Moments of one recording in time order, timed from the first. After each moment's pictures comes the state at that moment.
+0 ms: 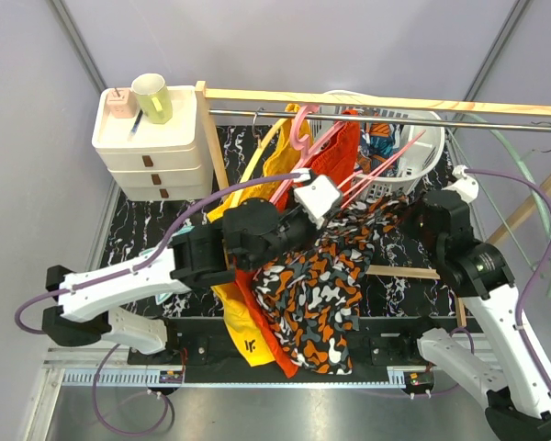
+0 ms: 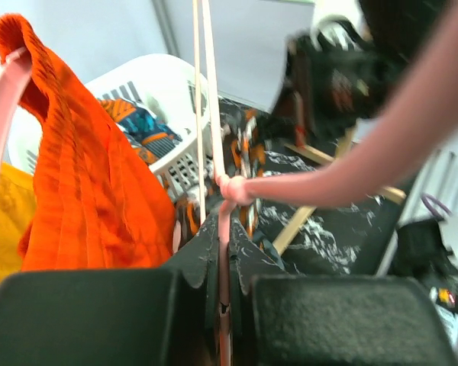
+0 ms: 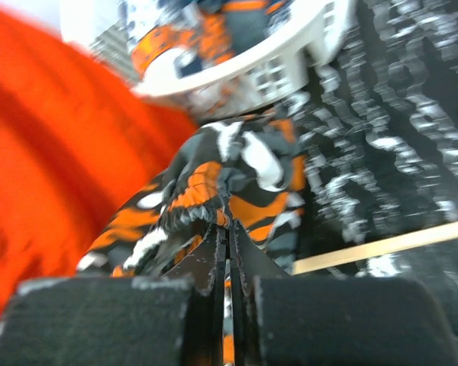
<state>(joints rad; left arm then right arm) -1.34 1.29 1.51 -0.31 -0.35 0.07 0.40 0.82 1.13 -0.84 0.46 0.73</state>
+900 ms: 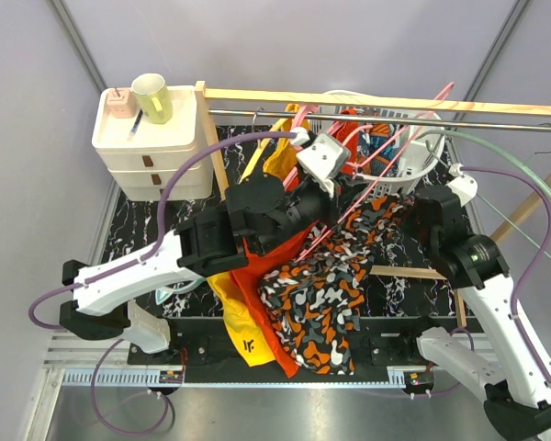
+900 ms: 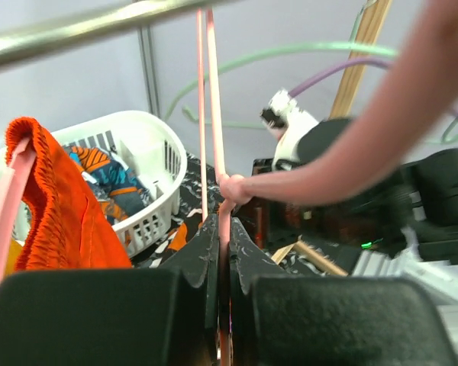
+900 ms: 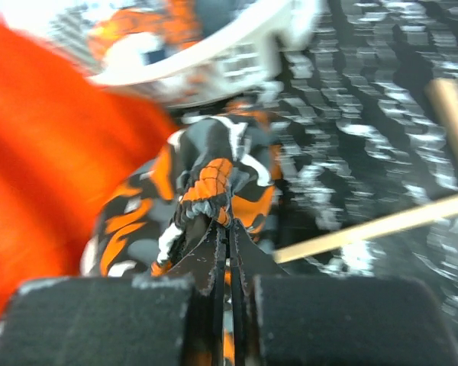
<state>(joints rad) -1.33 1.47 1.82 -0.29 -0.38 -0.07 0.40 0.83 1.13 -0.87 0.43 0.72</state>
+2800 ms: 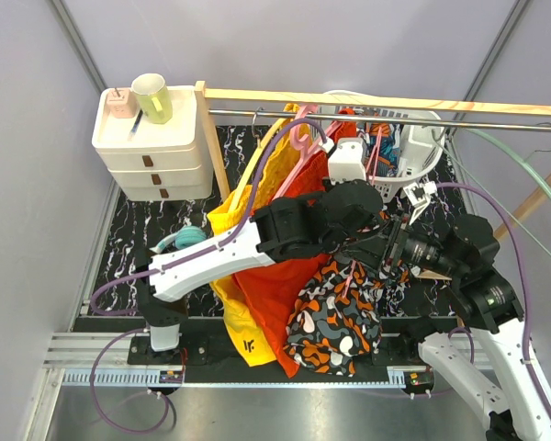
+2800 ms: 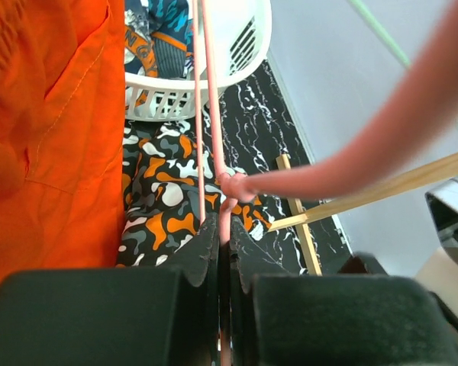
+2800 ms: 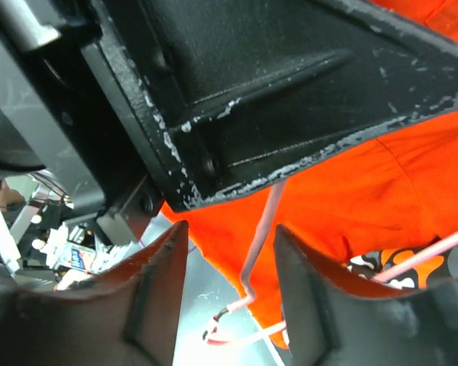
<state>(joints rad) -1.32 1.85 2.21 -0.84 -0.72 -0.79 0.40 0.60 0.98 -0.49 -0.70 0.66</state>
